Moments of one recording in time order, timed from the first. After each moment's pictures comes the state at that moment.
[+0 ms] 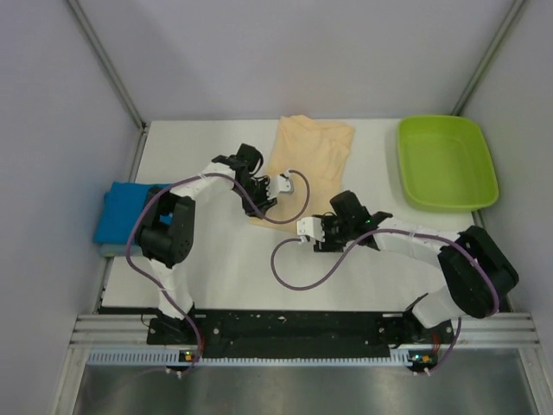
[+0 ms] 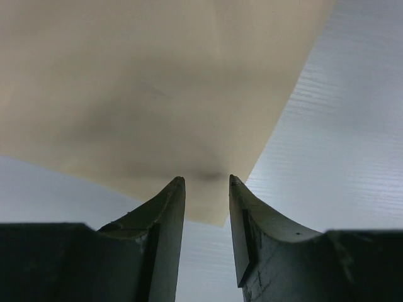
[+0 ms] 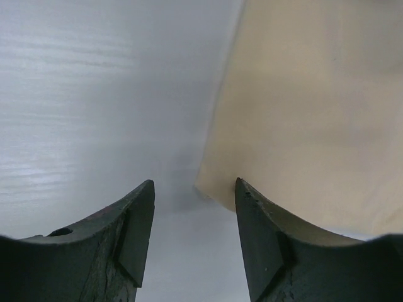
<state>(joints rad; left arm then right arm) -0.42 1.90 1.40 -0.76 0.46 0.94 0.65 1.43 0.74 -0.20 -0.35 -0.95</state>
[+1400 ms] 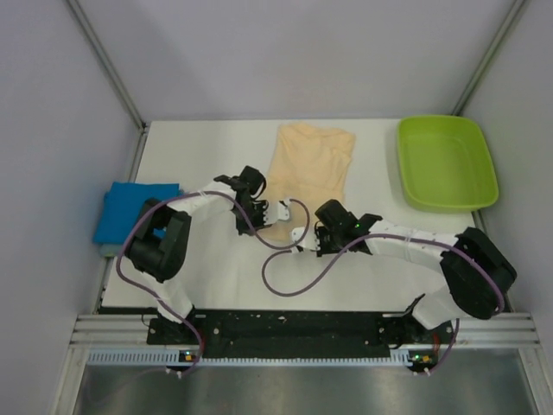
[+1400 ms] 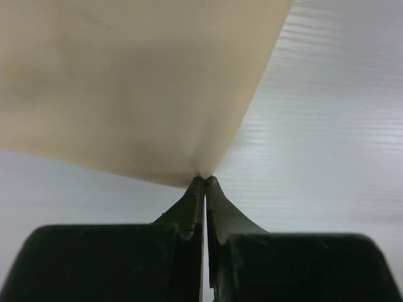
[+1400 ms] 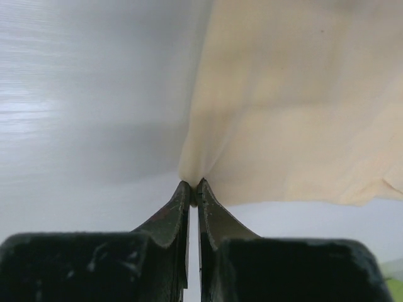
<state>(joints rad) -0.49 1.82 1.20 -0.73 0.26 0.97 0.79 1.51 0.82 -0.37 -0.03 -0.93</state>
